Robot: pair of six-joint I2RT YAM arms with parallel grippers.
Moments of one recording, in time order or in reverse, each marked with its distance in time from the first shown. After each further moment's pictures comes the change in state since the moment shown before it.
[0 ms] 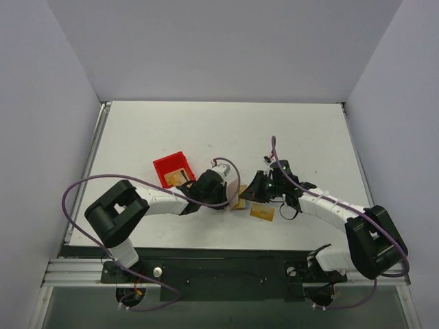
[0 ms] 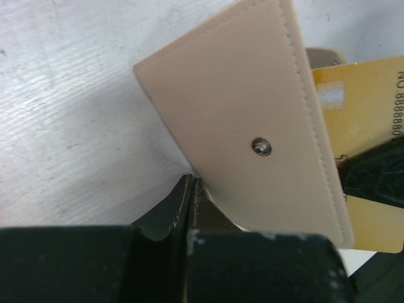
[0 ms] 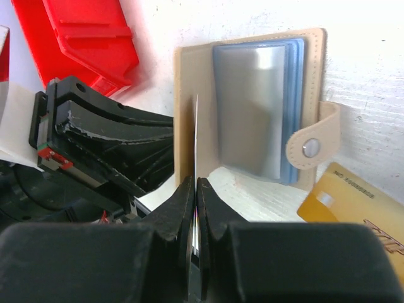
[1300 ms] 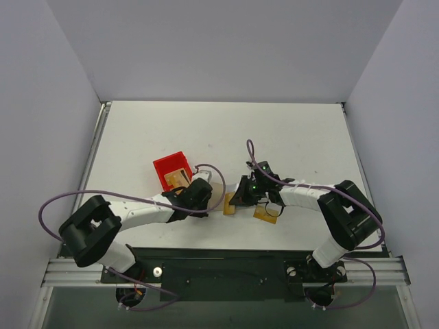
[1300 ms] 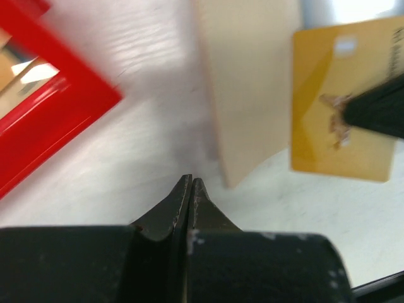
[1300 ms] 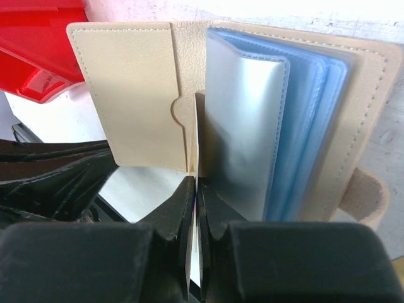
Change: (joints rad) left arm -0.029 -0.196 -0.091 -0.277 -0.220 -0.076; right arm 0.108 0.266 0.091 0.060 0.013 -0.034
